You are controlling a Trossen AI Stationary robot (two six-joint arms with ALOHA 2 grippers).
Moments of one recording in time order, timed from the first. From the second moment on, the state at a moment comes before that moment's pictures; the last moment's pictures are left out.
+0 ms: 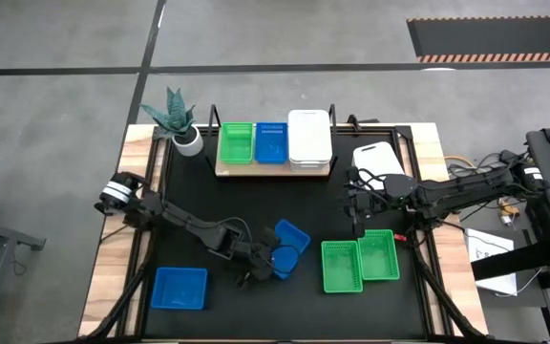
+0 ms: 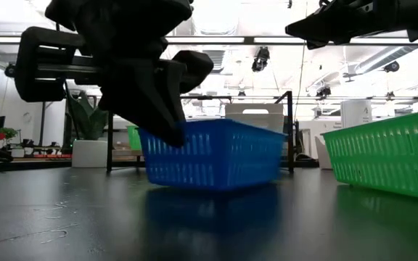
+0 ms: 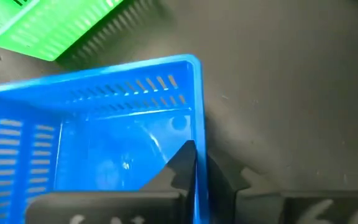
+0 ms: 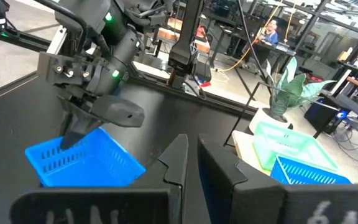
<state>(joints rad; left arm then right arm) -0.36 1.78 1.07 -0.14 -0.03 0.35 0.06 0.93 0.44 0.35 0.00 -0.31</state>
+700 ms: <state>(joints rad) -0.12 1.37 1.18 -0.50 -0.40 0.41 0.06 0.93 0.44 0.34 0.00 -0.31</state>
